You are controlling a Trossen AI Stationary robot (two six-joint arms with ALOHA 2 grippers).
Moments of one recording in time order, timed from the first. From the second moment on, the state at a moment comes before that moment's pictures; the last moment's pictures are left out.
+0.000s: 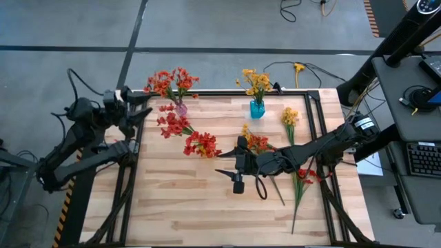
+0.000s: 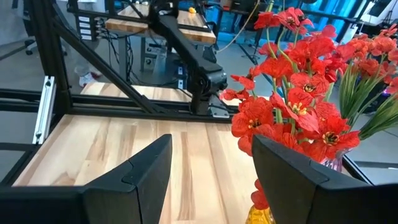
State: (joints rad) left arm 0.60 0.37 0.71 -0.12 0.34 -0.27; right arm 0.33 1.59 1.16 0.23 0.45 -0.05
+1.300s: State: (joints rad) left arm -0.81 0.90 1.08 -0.25 -0.87 -0.06; right arm 0.34 1.38 1.16 -0.75 0.44 0.70
